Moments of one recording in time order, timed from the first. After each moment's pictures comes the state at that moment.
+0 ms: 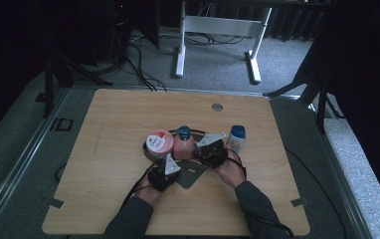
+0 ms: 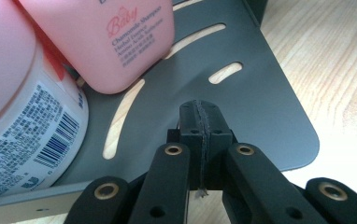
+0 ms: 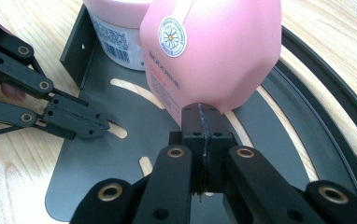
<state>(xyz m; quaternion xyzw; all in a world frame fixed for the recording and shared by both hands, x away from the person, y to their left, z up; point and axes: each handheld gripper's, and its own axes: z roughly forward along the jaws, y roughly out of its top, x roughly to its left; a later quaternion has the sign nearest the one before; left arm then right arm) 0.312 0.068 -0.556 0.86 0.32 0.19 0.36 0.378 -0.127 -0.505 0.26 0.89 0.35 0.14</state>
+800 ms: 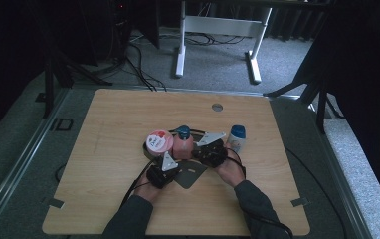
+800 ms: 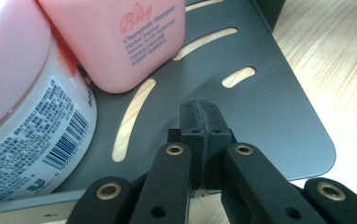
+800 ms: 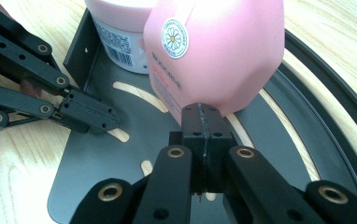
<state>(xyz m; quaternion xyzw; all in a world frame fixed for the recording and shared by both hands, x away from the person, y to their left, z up) 0.322 0.075 -0.560 0.85 0.33 0.17 0.38 0.380 -0.126 -0.505 0.26 0.89 0.36 0.13</state>
